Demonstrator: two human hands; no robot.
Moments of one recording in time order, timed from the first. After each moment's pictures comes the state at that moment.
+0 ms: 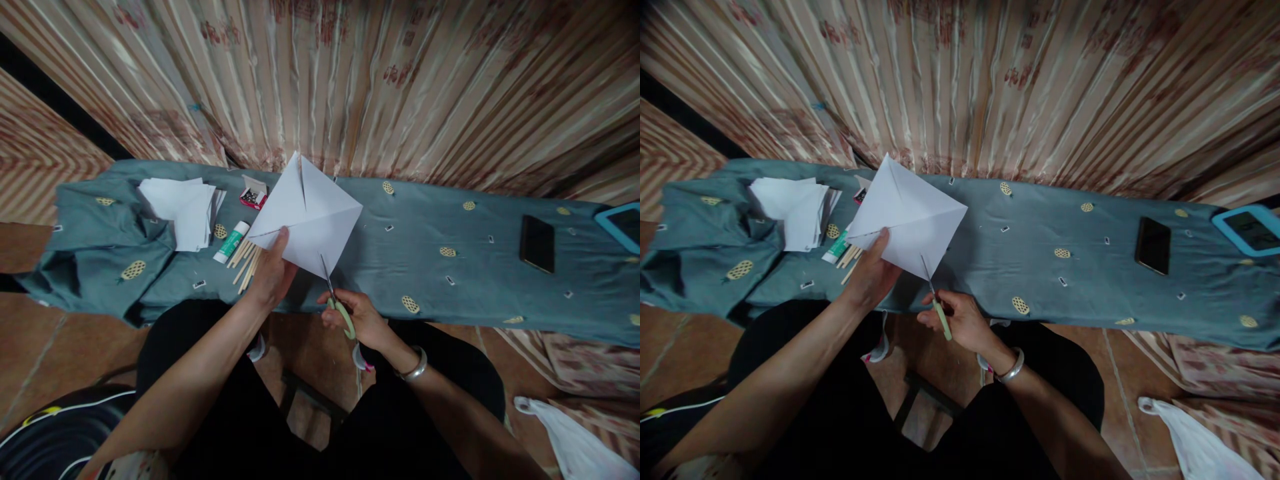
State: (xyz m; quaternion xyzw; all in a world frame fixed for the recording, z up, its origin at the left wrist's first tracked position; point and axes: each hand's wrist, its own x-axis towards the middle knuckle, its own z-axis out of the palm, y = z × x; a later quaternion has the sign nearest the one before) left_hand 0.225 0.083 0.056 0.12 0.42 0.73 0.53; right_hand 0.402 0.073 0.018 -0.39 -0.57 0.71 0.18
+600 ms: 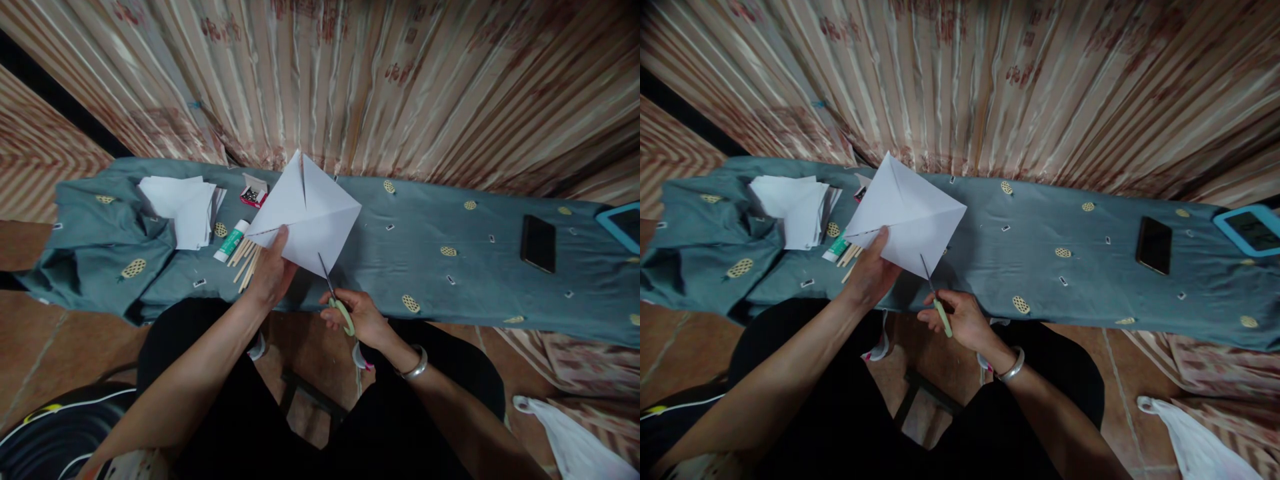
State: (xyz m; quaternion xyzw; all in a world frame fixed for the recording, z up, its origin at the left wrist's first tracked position) left_hand 0.224 0.083 0.057 0.12 0.43 0.72 0.53; right_hand 0.395 0.074 0.024 -0.42 -0.47 0.76 0.18
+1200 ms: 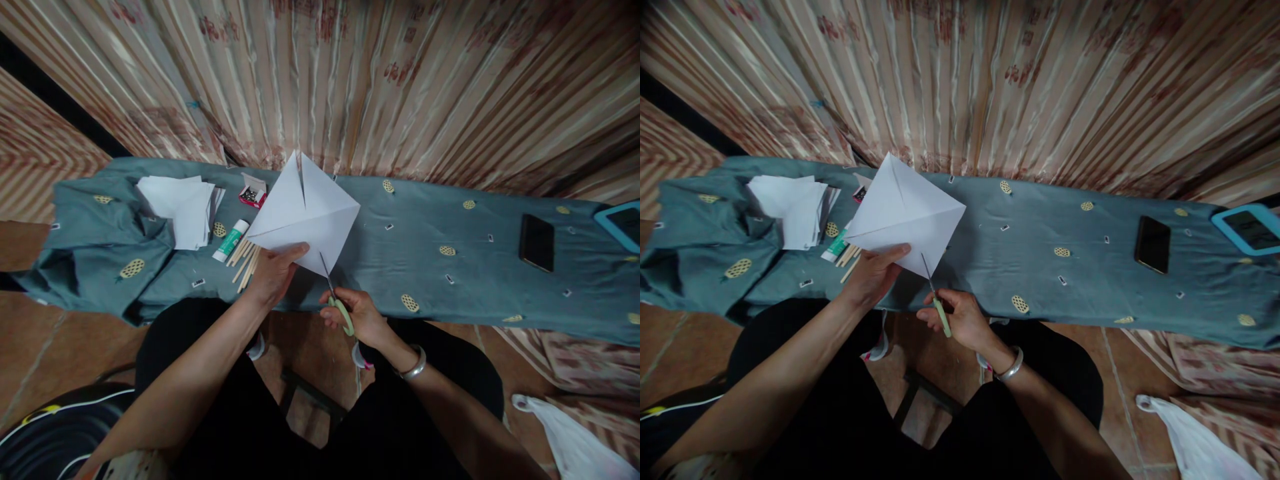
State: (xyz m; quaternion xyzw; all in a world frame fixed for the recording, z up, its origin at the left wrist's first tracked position) left_hand 0.229 0.081 0.057 0.17 0.44 0.71 0.52; right_hand 0.397 0.073 0.020 -0.42 -0.49 0.74 0.19
